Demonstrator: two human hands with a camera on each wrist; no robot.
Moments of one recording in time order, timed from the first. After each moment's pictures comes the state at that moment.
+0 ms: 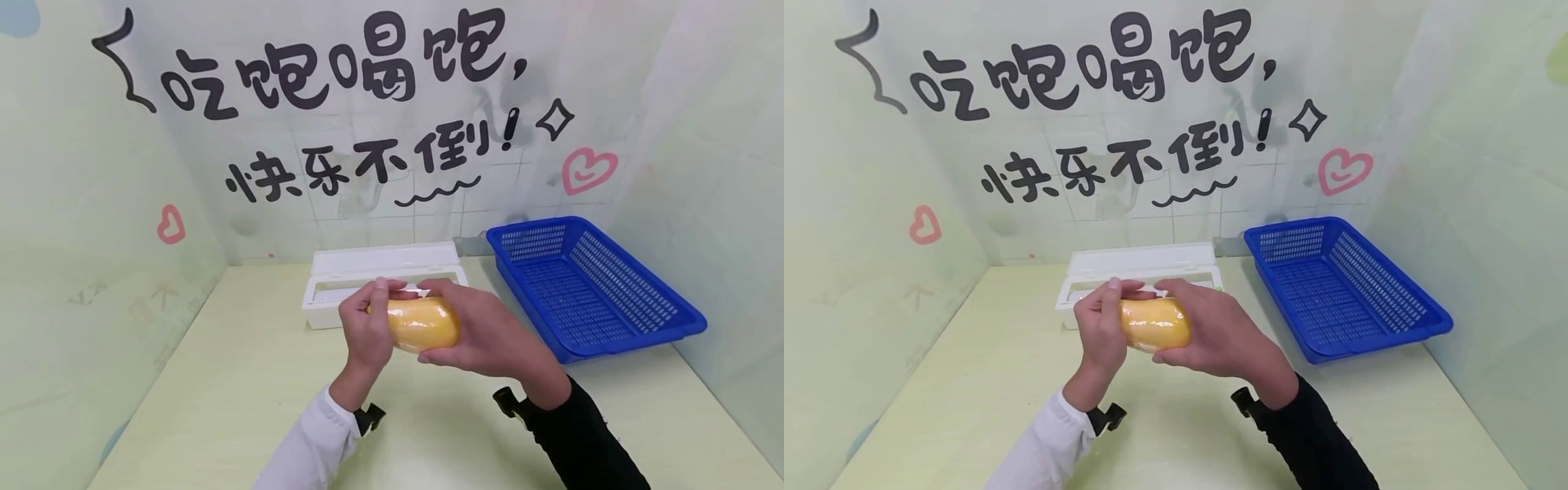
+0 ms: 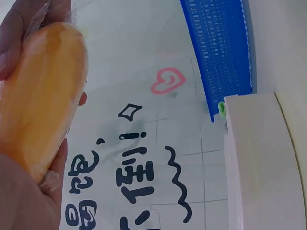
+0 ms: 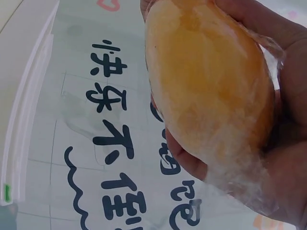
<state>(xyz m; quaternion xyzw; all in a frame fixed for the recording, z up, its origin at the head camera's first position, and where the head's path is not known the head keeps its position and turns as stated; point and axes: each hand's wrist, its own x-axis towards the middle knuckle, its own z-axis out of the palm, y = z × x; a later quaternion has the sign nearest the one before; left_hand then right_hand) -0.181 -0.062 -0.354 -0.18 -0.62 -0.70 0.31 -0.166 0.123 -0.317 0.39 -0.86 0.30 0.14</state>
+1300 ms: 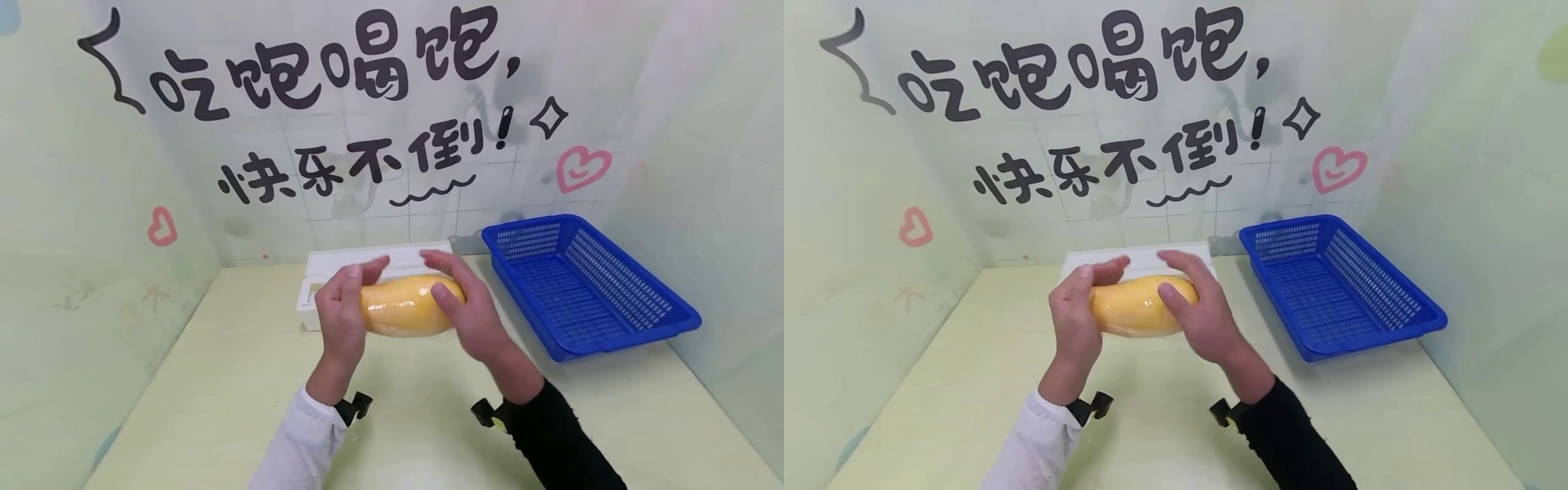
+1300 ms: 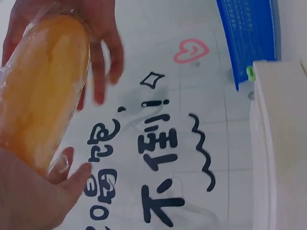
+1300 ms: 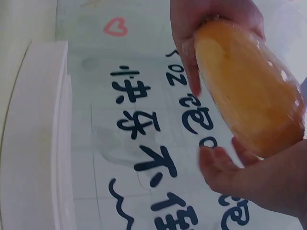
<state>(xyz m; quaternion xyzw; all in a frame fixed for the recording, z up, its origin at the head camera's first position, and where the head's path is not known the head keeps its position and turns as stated) -0.187 -0.080 -0.336 -0.19 -0.59 -0.72 0.30 -0.183 0.105 -0.331 0.28 -0.71 0.64 0.13</state>
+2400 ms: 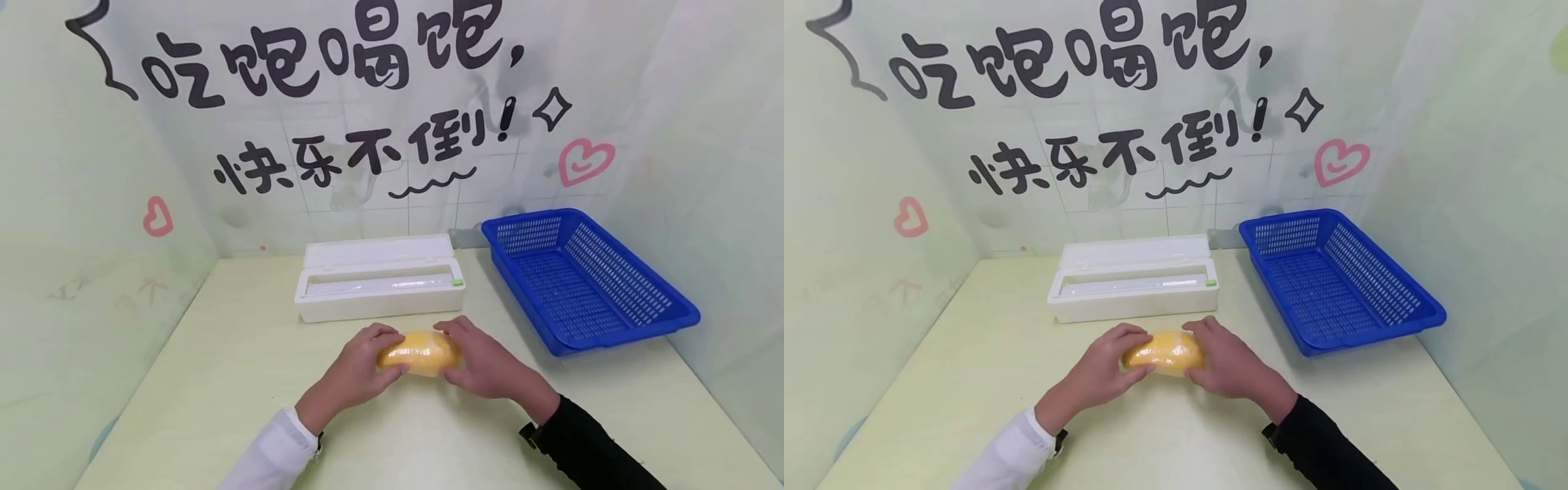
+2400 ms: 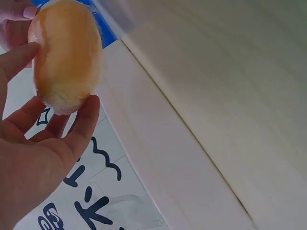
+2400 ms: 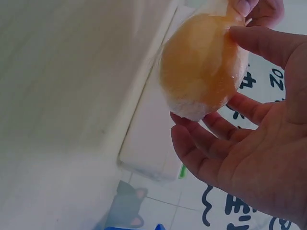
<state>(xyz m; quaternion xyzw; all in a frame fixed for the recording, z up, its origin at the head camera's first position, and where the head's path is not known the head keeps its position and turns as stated) -0.180 -0.112 -0.443 -0.32 -0.89 -0.29 0.14 -0.185 0.150 -0.433 0.31 -0.91 0.27 0.04</state>
